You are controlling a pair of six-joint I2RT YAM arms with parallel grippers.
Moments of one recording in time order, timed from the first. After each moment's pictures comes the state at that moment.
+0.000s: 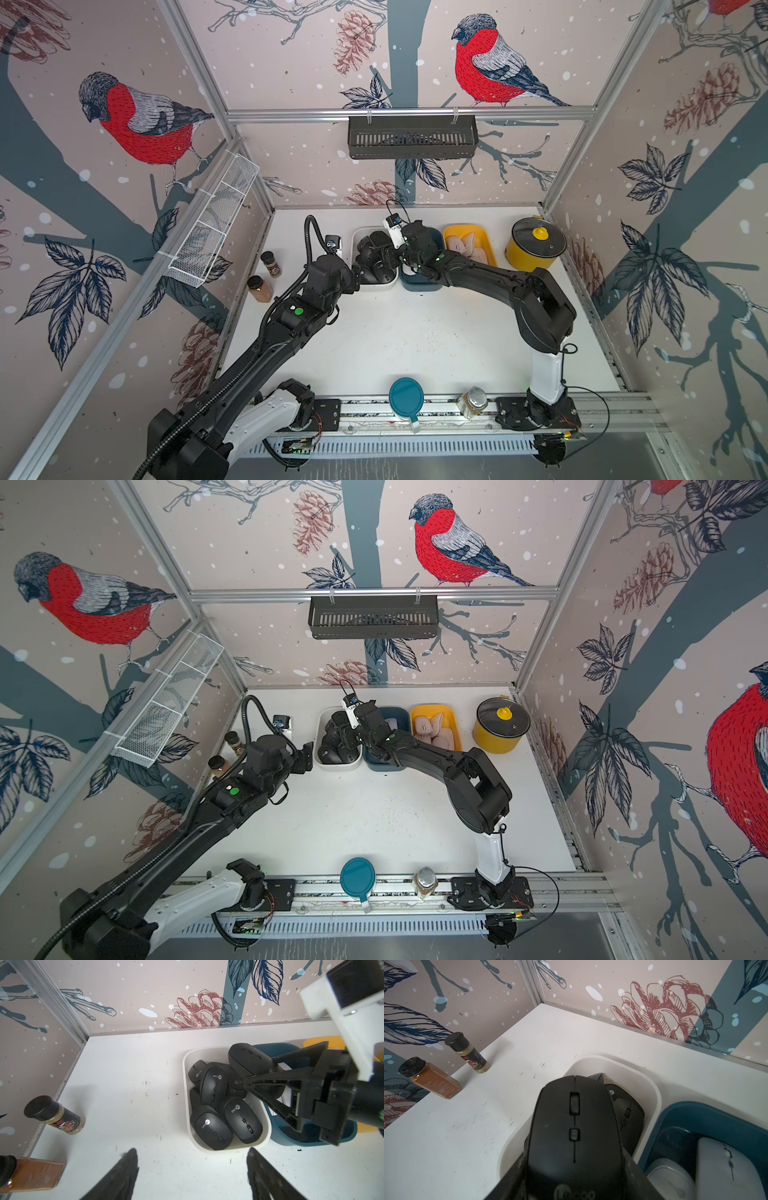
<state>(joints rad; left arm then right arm) -0.51 0.97 0.81 -0.35 -0.37 -0.20 0.78 1.98 1.46 0.05 -0.05 0.18</state>
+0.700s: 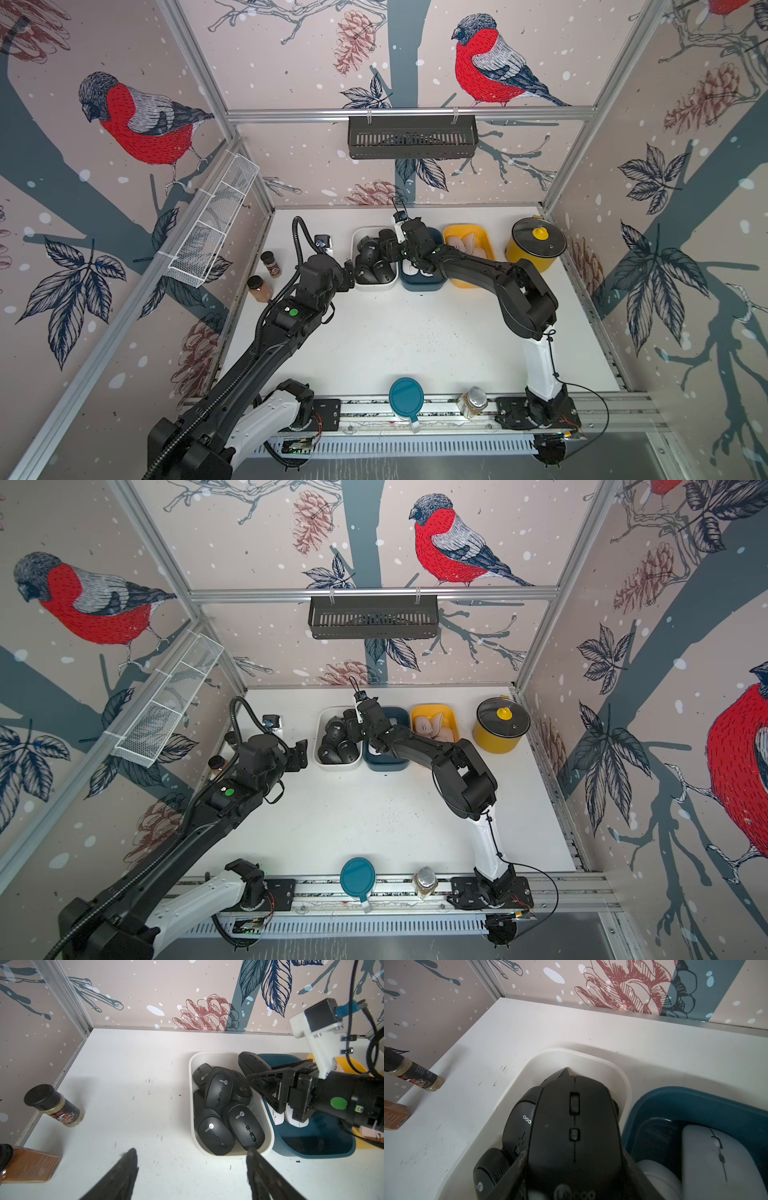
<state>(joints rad) -0.44 0.95 0.79 -0.33 -0.31 -0.26 0.72 2.12 1.55 0.02 0.00 0.28</state>
